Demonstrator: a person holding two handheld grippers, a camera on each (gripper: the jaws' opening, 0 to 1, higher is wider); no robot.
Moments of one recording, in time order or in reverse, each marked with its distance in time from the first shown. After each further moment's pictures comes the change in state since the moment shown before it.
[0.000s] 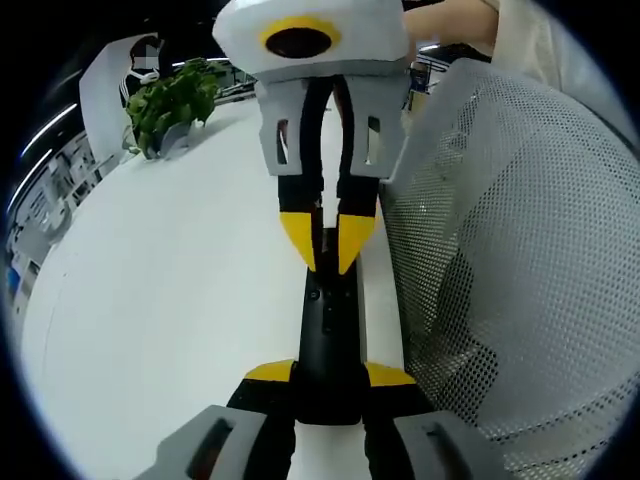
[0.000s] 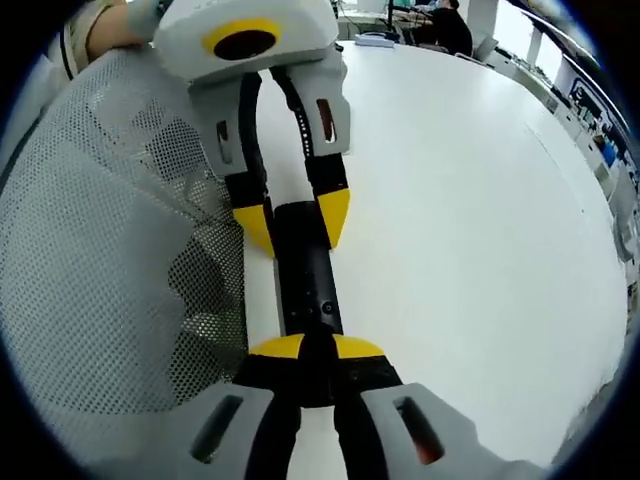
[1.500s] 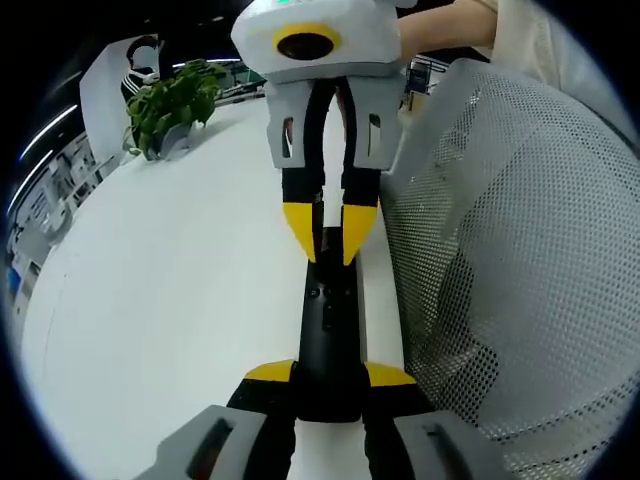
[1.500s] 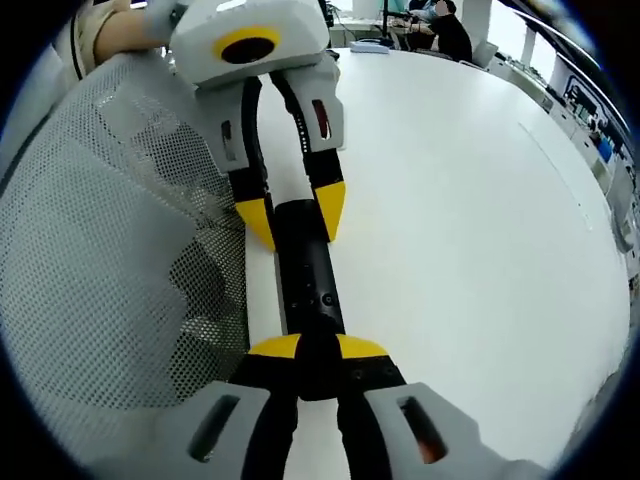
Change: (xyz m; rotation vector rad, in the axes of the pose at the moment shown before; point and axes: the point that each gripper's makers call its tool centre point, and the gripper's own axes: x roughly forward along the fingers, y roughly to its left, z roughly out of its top) left arm 0.000 0.000 0.000 0.004 -0.004 0.005; right arm -0.002 0.000 -0.008 0.064 -0.062 -0.006
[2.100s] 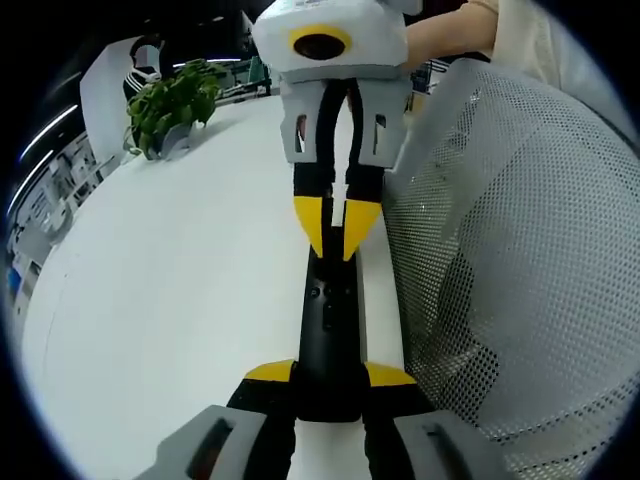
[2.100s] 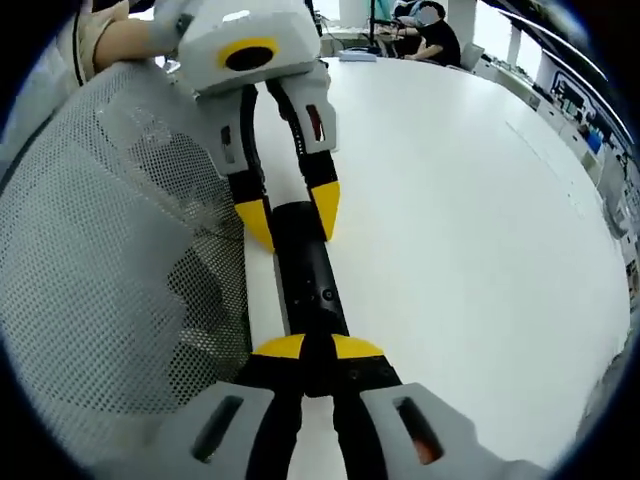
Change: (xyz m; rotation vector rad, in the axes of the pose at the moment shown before) left arm 0.000 0.000 0.000 -0.003 -0.002 0.003; right arm -0.006 0.004 -0.003 0.026 -0.058 -0.046
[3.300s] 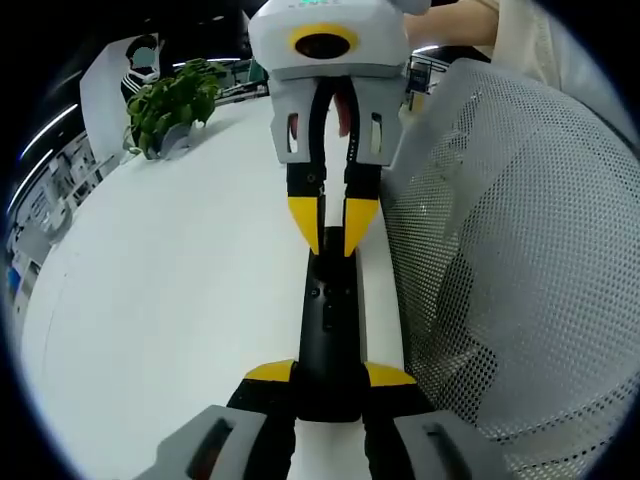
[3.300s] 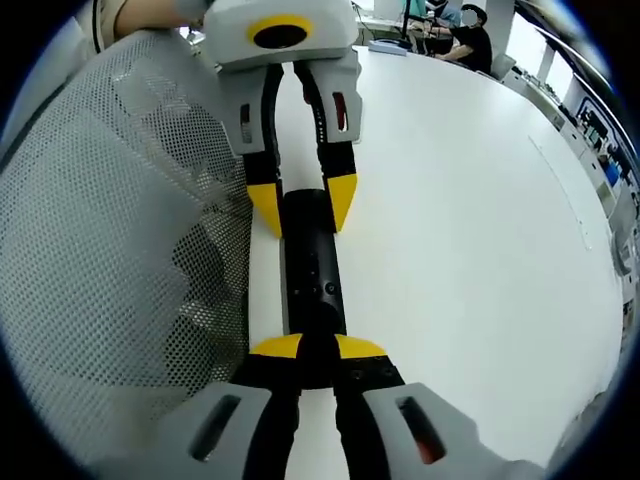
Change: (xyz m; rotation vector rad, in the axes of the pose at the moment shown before) left arm -0.001 0.000 0.000 -0.002 0.003 -0.003; right arm 0.001 -0.003 -0.003 -0.086 0.073 0.048
